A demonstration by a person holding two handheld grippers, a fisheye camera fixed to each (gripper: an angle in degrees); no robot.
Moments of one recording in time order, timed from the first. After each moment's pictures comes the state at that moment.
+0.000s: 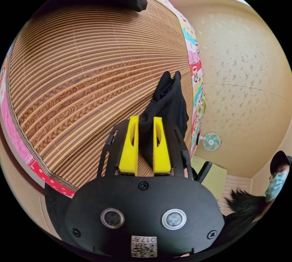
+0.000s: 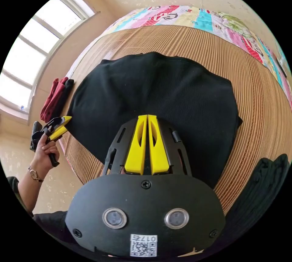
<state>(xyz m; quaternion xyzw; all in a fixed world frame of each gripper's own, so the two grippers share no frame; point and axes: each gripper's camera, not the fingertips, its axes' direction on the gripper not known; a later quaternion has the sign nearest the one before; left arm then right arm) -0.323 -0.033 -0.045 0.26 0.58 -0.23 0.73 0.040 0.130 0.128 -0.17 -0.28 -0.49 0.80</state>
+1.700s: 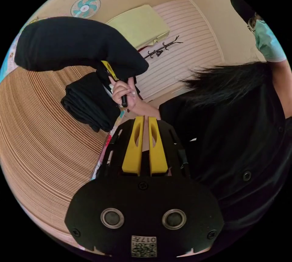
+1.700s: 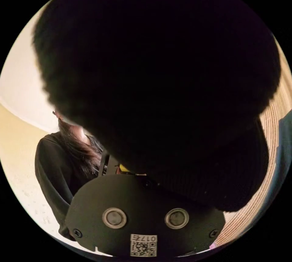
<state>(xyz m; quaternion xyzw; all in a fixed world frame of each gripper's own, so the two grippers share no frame) 0.007 0.039 -0.420 0.11 0.51 0.56 0.64 0.302 -0.264 -0.068 -0.14 -0.81 -0.13 0.55</state>
